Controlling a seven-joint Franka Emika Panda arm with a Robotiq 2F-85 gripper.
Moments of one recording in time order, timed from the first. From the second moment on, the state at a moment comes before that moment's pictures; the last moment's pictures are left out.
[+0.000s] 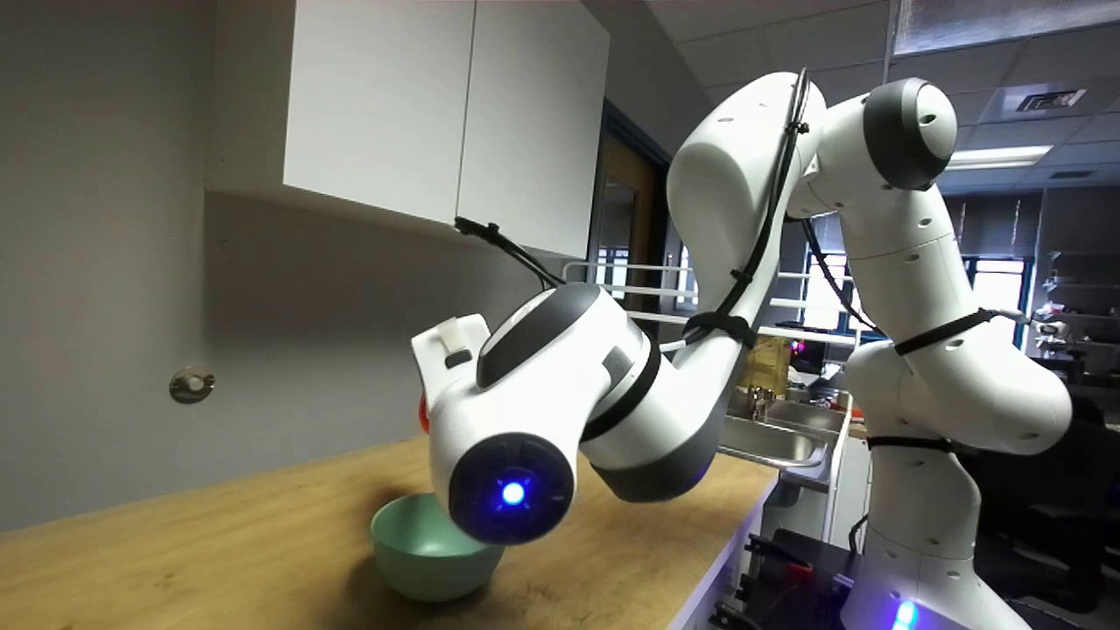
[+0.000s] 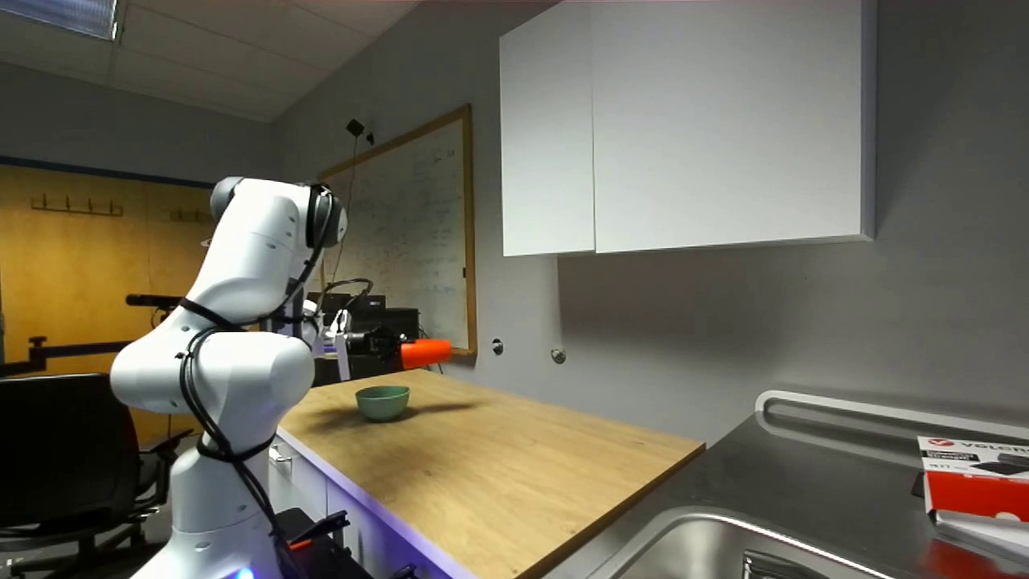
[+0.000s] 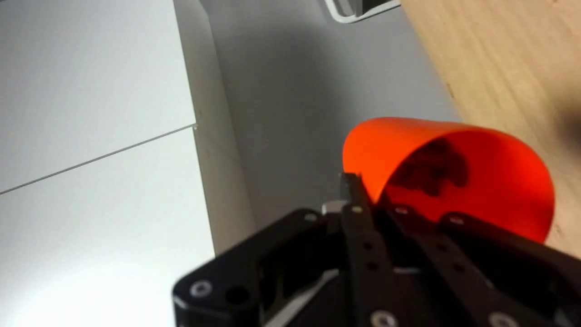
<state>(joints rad) 0.69 0.45 0.39 -1.98 -1.55 1.33 1.21</state>
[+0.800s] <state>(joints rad) 0.71 0.52 0.39 -2.04 -1.77 1.12 1.35</state>
